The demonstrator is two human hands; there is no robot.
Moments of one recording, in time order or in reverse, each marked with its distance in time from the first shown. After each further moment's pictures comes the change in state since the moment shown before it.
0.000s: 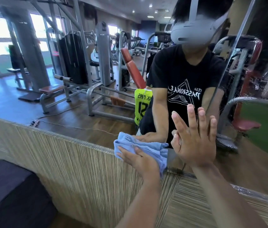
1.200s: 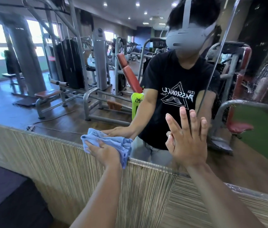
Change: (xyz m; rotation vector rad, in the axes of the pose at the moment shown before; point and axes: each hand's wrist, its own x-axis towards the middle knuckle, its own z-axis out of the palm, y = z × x) left_hand 0.111 0.020 -0.049 -0.006 0.144 0.099; right_hand 0.001 -0.001 -0.006 0.047 -0.097 0.014
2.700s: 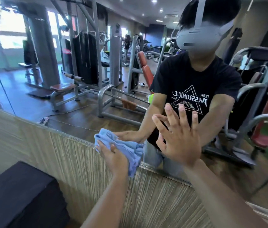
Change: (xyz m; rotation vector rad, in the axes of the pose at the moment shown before) left_hand 0.161 0.018 -0.075 0.174 -0.099 -0.001; right_hand 0.116 -0.203 0.050 0.073 0.020 -0.179
